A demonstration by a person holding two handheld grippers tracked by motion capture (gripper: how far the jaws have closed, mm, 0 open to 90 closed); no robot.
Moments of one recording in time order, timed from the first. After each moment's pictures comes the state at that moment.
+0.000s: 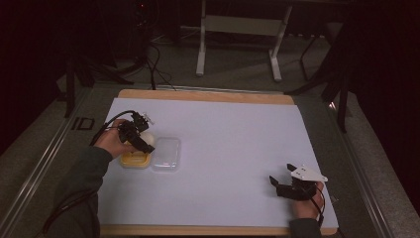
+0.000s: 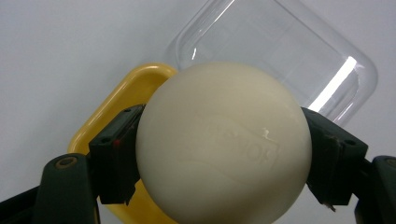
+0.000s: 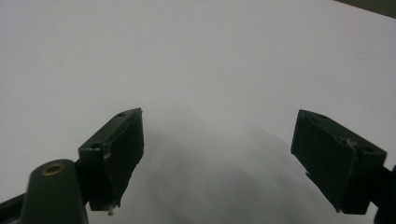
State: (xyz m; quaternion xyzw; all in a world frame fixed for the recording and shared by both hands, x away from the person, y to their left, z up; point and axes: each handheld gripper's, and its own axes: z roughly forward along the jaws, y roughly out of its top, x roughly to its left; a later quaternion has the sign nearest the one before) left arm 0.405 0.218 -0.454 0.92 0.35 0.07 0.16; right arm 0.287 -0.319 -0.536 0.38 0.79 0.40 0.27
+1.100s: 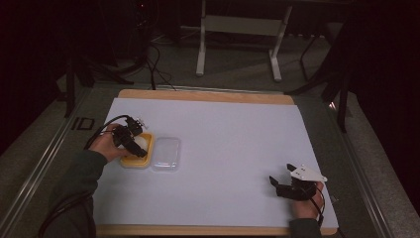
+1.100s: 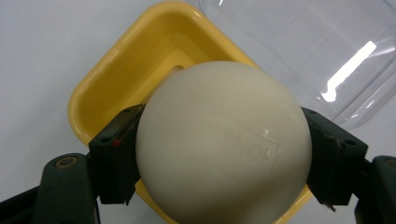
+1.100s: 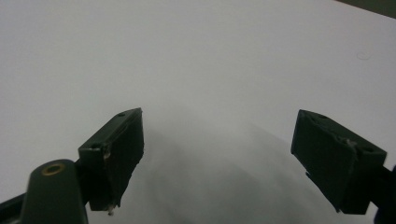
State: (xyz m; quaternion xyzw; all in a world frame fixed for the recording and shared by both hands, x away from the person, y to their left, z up) left arm 0.403 0.233 -0.475 0.92 0.37 0.07 0.12; right arm 0.287 -0.318 -0.536 0.38 0.79 0.40 0.27
